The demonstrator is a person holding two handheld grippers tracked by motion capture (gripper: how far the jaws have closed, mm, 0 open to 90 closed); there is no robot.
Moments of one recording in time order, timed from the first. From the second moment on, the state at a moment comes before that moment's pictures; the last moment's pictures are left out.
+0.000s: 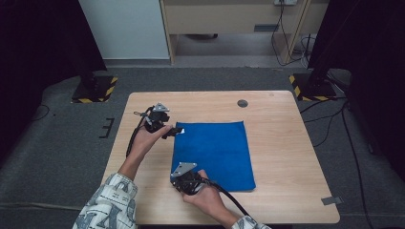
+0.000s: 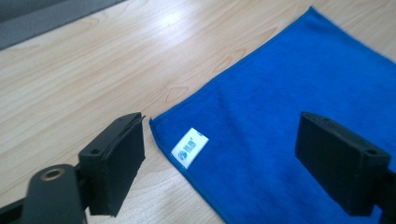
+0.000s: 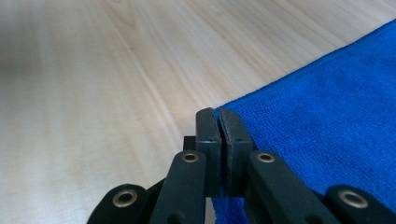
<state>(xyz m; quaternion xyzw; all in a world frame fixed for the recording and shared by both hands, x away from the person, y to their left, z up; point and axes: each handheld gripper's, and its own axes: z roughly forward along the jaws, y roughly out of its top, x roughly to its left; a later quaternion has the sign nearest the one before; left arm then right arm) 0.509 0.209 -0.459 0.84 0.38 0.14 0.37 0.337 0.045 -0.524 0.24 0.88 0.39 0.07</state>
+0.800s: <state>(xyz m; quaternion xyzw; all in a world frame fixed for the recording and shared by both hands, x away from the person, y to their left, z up) 0.551 0.218 -0.520 0.81 0.43 0.18 0.36 0.335 0.048 -0.526 0.24 0.88 0.41 0.07</state>
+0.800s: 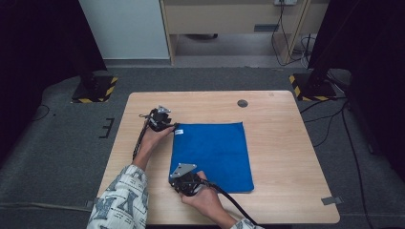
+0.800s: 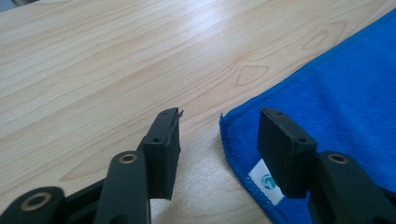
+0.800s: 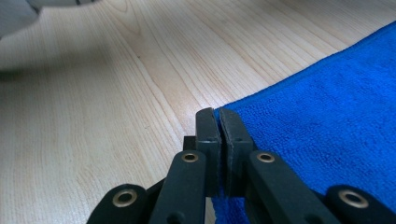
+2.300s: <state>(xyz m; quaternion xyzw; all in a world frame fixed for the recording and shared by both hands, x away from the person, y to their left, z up) 0.536 0.214 -0.471 0.80 0.44 0.16 0.37 0.325 0.045 -0.504 0.25 0.85 0.45 0.07</state>
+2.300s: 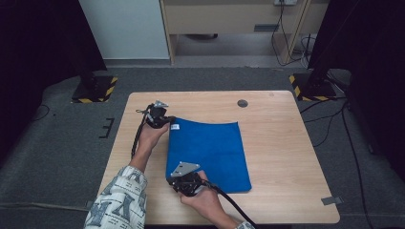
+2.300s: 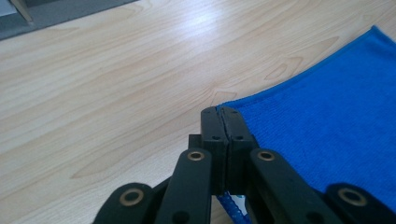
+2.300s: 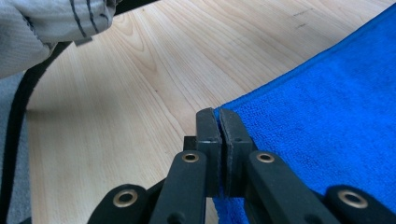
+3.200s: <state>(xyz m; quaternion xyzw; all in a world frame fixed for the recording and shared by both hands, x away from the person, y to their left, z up) 0.541 0.226 -0.448 0.81 0.44 0.16 0.36 0.318 0.066 -0.483 0.23 0.85 0.46 0.10</state>
